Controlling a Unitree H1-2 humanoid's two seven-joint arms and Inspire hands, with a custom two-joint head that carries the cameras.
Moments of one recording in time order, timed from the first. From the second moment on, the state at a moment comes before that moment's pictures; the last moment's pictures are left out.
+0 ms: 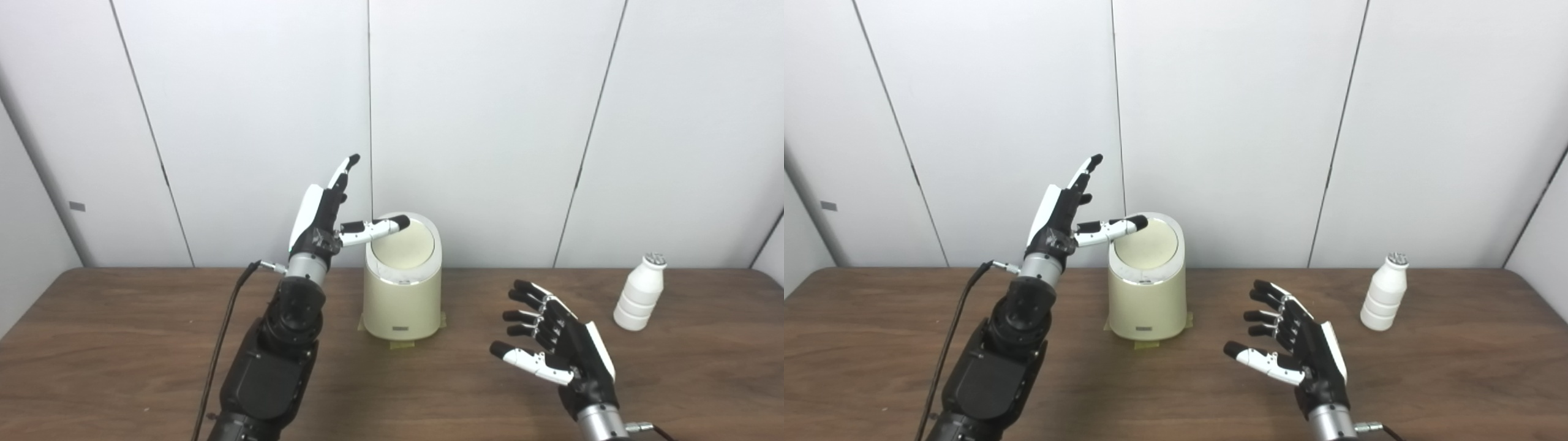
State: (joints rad) left arm -0.72 0.07 -0.10 0.32 0.31 0.14 0.09; right arm -0.19 -0.05 -0.05 0.01 -0.01 -0.02 -0.01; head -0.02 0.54
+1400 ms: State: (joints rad) left arm -0.74 0.07 -0.19 0.48 0.47 0.17 0.15; right arm -0.19 -0.05 -0.05 0.00 -0.01 -0.04 -0.01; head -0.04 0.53
